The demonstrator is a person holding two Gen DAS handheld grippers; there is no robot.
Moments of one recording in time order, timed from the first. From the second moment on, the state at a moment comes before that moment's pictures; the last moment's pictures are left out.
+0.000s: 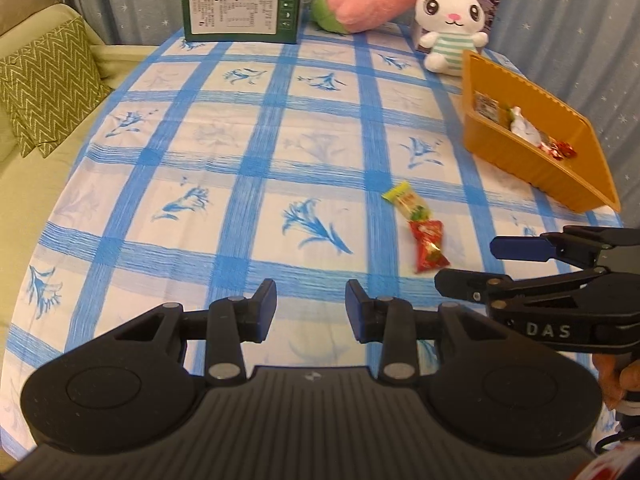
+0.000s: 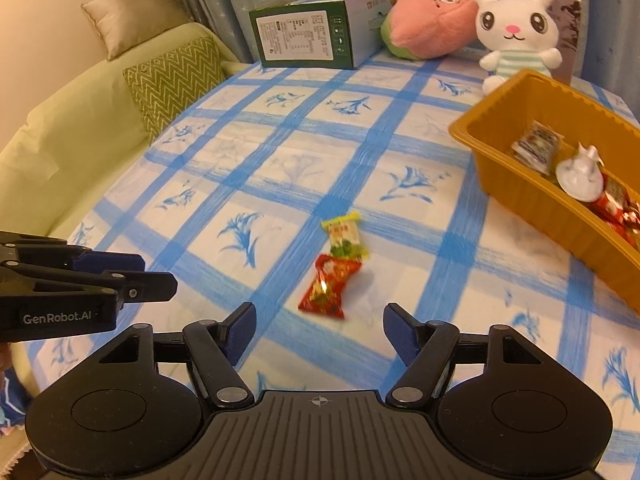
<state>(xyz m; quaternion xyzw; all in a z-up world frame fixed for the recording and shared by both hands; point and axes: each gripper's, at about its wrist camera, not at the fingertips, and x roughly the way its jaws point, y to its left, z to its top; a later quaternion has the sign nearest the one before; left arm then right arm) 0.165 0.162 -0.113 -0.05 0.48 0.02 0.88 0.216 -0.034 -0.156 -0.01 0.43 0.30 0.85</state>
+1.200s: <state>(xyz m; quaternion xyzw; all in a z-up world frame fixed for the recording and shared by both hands) 0.206 0.139 -0.125 -0.06 0.47 -0.03 0.88 0.246 -0.052 -0.165 0.01 0.43 0.25 0.87</state>
